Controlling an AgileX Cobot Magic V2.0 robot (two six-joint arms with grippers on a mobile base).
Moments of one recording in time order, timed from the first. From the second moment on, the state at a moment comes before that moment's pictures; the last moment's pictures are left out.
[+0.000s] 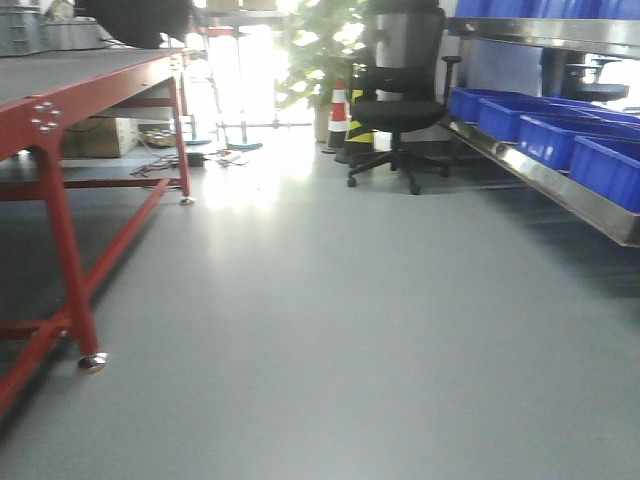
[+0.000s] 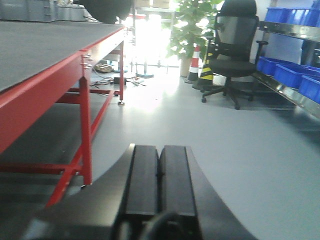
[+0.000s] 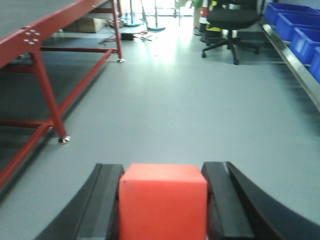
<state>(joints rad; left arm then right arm) -0.04 -0.01 0.03 0.00 0.01 -0.04 0.38 0.24 -0.73 -0.25 0.79 0.31</state>
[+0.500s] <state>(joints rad) -0.04 -0.01 0.03 0.00 0.01 -0.04 0.38 0.24 -0.73 -0.25 0.79 0.31</state>
